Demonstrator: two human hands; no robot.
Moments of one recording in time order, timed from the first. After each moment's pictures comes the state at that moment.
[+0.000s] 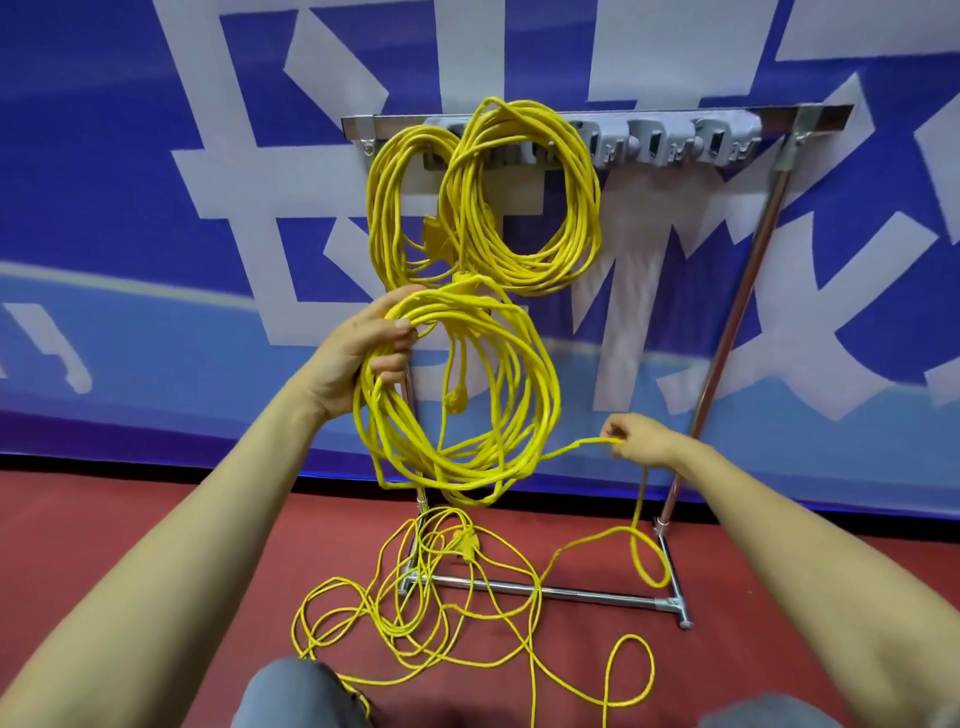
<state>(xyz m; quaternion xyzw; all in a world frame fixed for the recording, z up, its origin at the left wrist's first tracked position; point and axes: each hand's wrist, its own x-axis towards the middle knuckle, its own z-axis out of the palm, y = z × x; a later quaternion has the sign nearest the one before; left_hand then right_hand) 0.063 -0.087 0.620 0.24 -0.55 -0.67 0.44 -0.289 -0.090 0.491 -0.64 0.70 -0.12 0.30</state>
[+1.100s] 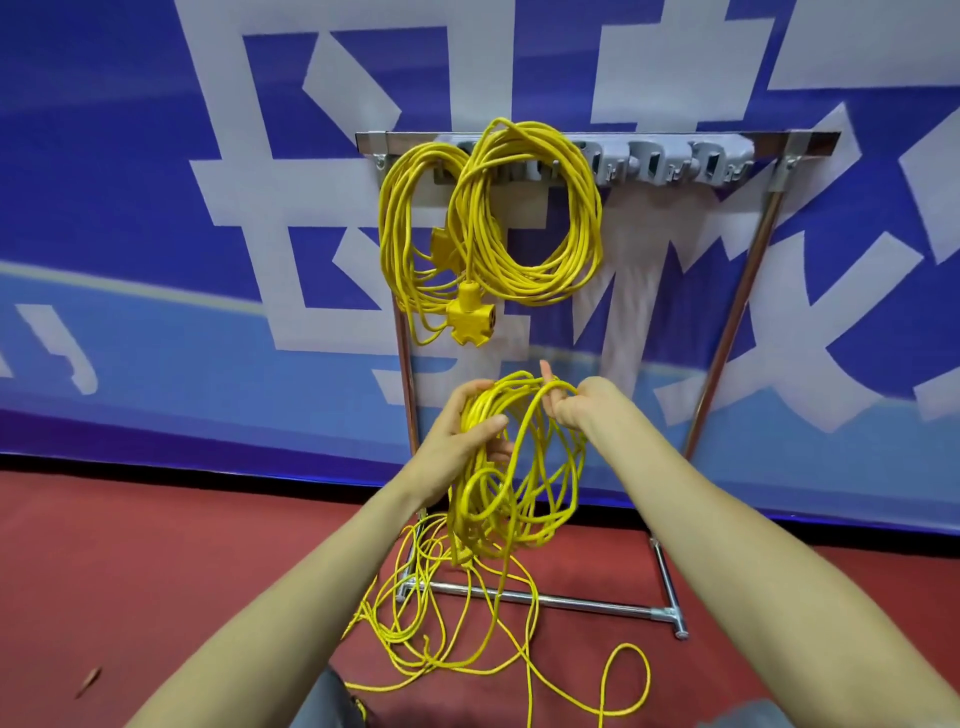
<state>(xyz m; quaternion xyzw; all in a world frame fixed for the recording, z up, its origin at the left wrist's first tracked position) -0.012 -0.044 0.529 0.32 -0.57 -0.59 0.47 -0.189 -0.103 0.568 0.23 0.30 -0.66 0.64</state>
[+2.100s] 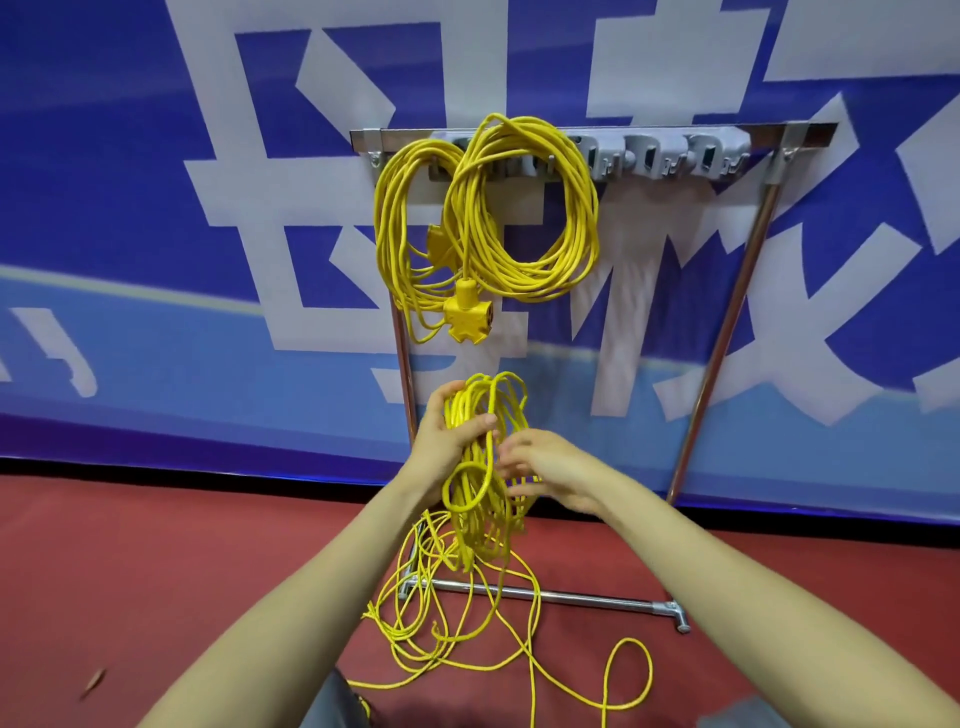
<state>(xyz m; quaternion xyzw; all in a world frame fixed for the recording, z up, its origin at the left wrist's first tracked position) -0.011 -0.056 0.516 0.37 -0.47 -0.60 0.53 -0.156 -0.024 0.531 -0.50 0.54 -0.33 0.58</state>
